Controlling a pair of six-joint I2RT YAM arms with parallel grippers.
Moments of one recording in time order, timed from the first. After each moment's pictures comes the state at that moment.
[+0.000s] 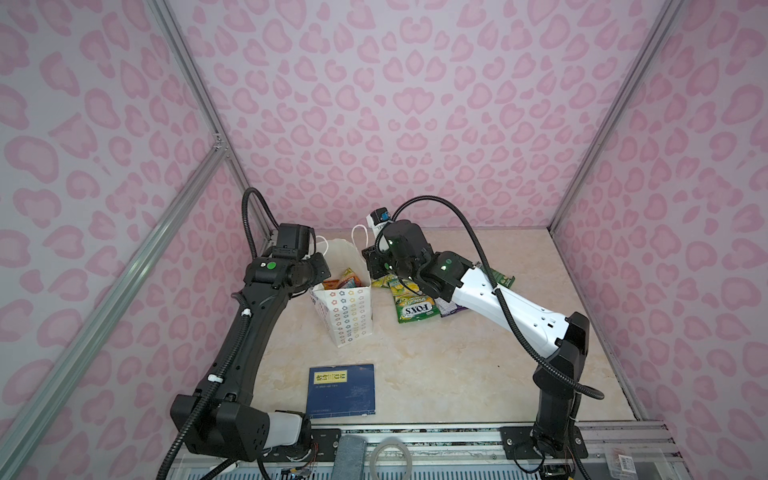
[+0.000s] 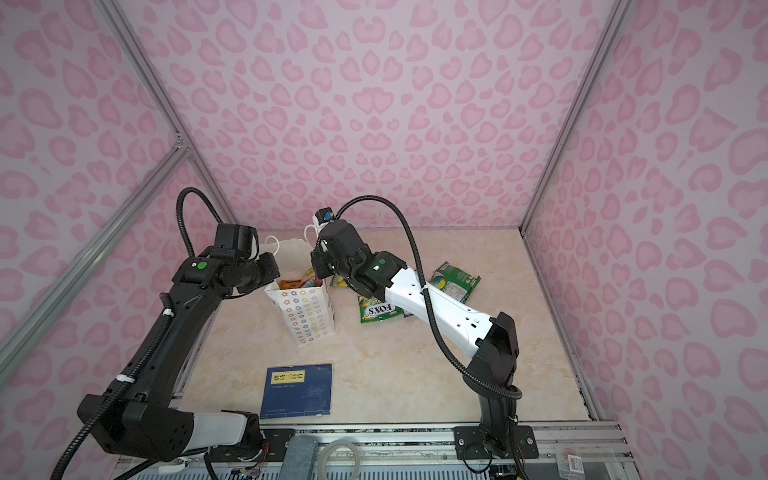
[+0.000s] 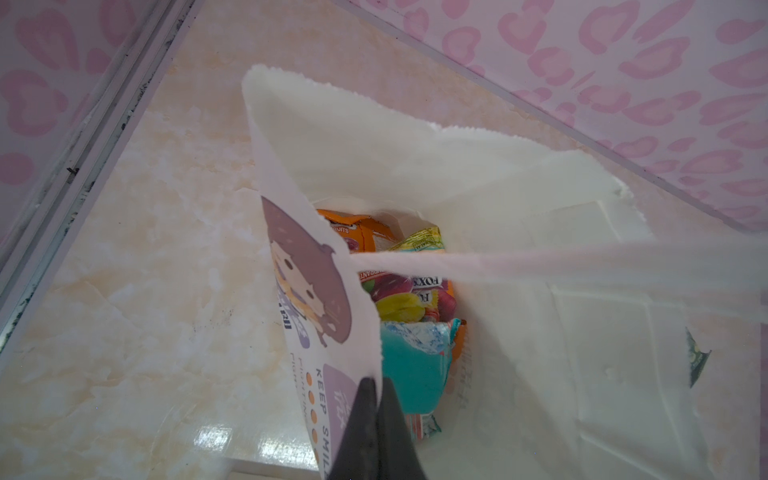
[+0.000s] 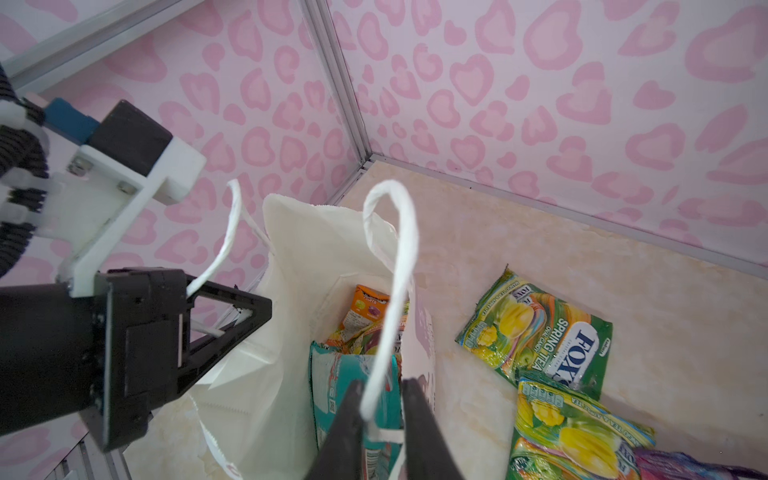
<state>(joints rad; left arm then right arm) -0.15 1.35 1.44 -0.98 -0.05 -0.52 0.92 1.88 1.94 -0.50 0.14 0.35</state>
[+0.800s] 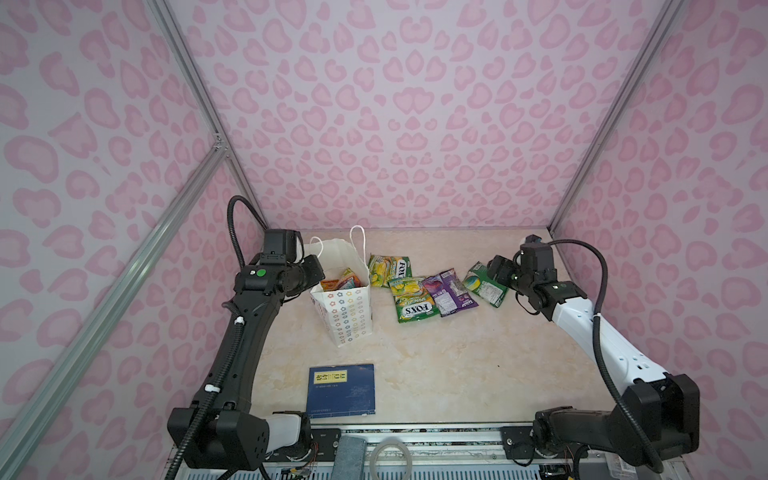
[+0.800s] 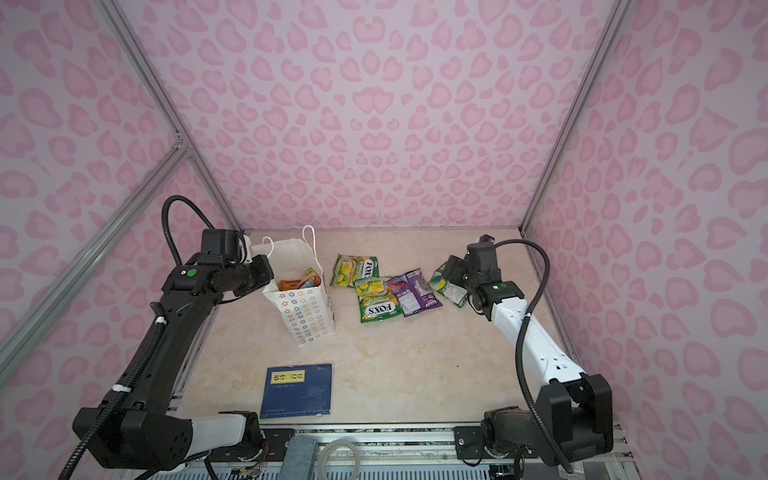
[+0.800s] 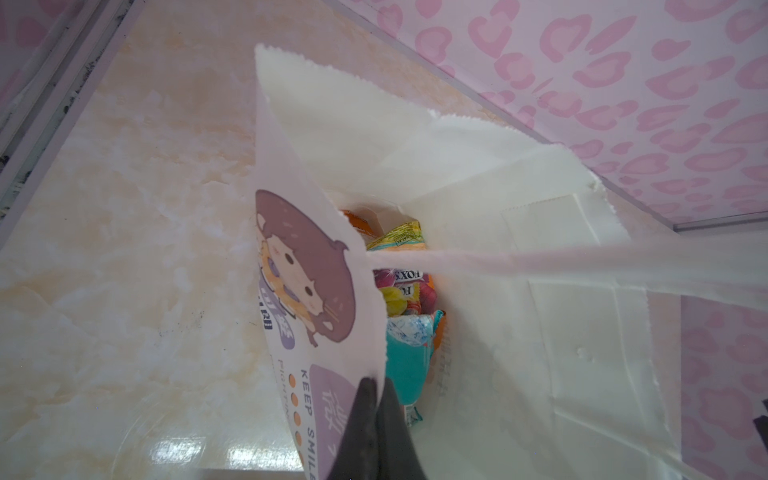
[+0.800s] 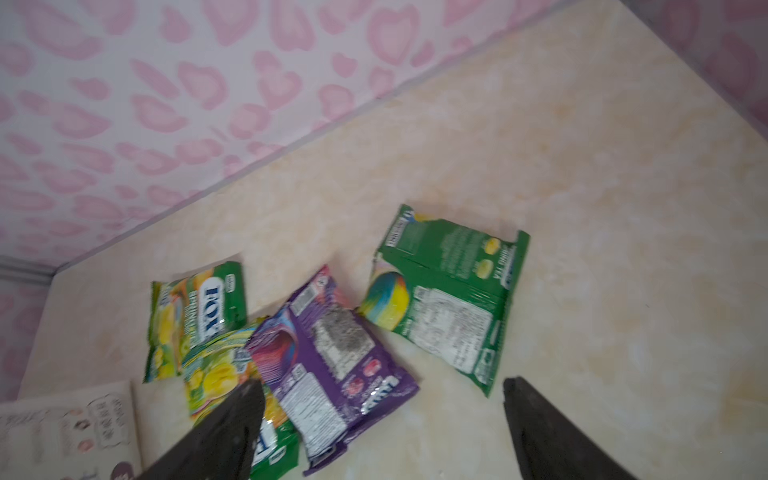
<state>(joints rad) -0.06 1.30 1.37 -0.92 0.12 -0.50 0.12 1.34 0.99 -0.36 0.06 0.58</state>
